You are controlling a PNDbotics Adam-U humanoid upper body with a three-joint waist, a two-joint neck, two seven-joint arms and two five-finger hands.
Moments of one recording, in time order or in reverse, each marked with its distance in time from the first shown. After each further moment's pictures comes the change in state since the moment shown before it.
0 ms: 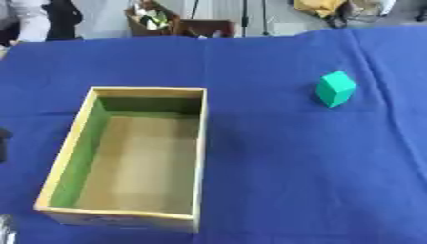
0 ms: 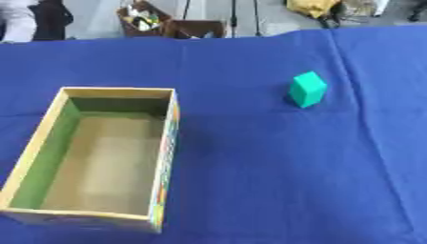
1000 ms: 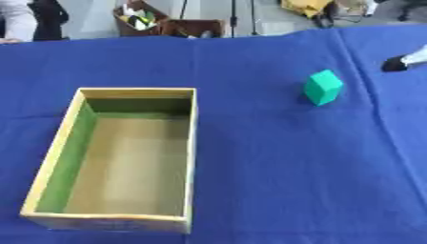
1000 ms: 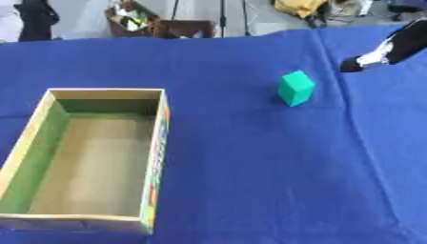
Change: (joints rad) left arm 0.025 0.009 -0.019 0.000 -0.016 -0.004 -0.030; right arm -0.320 -0.151 0.221 0.539 0.423 -0.481 0.613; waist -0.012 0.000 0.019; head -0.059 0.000
